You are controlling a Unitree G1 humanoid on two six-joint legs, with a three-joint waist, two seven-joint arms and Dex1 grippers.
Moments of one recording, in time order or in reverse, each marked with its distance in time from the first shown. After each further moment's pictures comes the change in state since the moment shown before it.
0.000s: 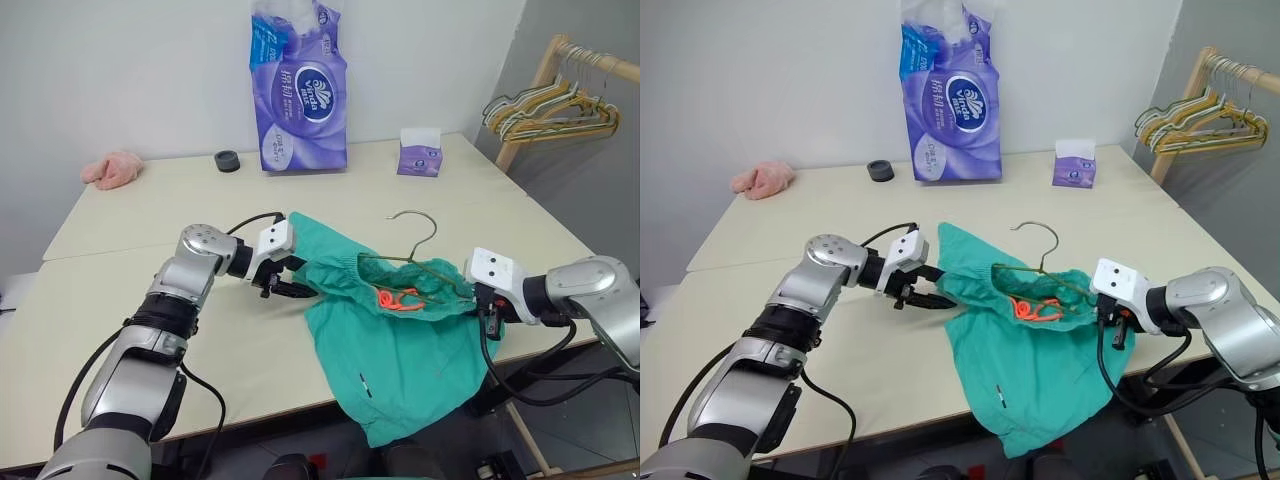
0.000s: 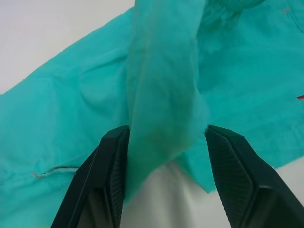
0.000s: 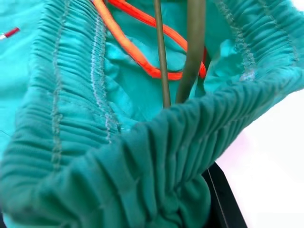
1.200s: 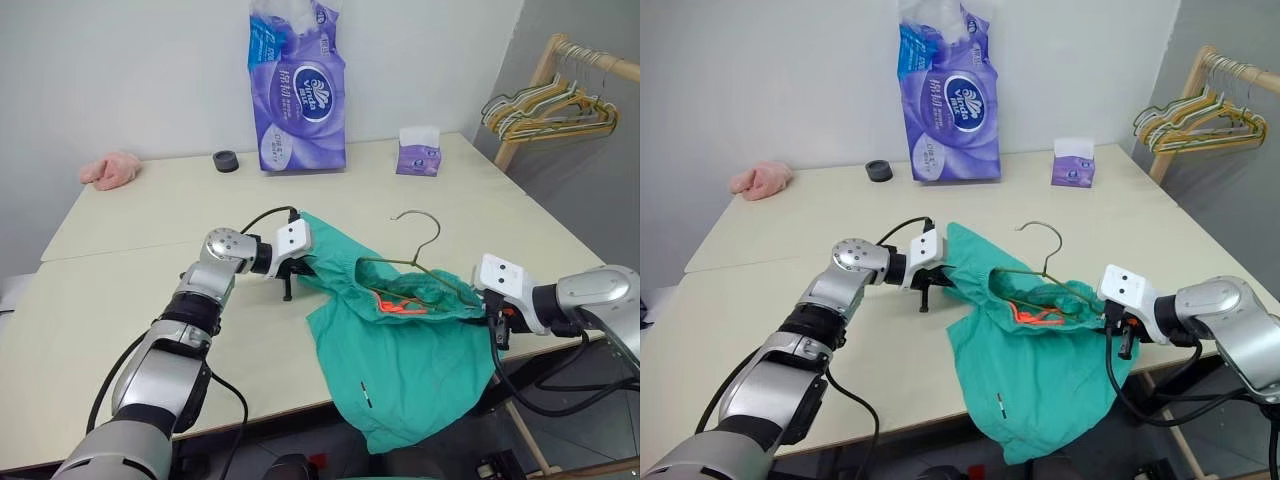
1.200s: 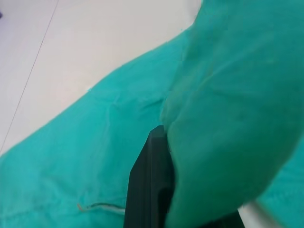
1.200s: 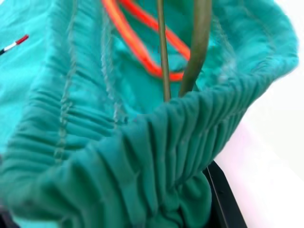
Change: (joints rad) left arm -0.023 -0.106 0.022 0.100 0.052 -0.179 0.176; right arm 0.069 -0.032 -0.056 -0.048 0.075 0.026 -0.027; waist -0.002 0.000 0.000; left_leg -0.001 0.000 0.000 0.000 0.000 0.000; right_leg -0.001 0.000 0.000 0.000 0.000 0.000
